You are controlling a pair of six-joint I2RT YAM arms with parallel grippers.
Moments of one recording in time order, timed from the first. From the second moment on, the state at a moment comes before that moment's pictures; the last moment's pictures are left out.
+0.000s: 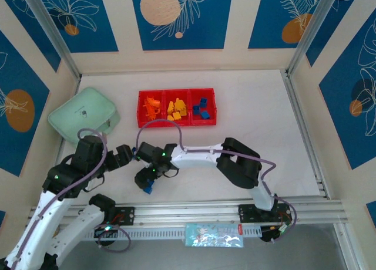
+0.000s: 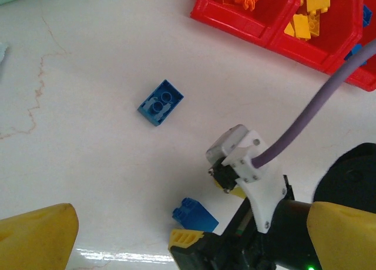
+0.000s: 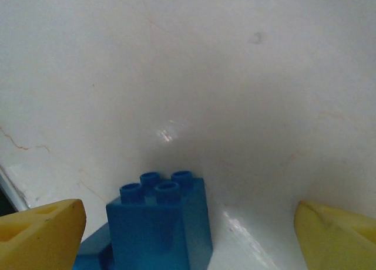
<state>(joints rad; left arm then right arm) -0.43 0.60 0.91 -1.17 -0.09 -0.73 1.20 2.08 1.47 -0.53 -0.14 0.42</state>
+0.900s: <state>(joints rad) -0.43 0.61 0.90 -1.16 -0.08 -0.74 1.17 2.08 1.49 -0.63 -0.01 0.50</state>
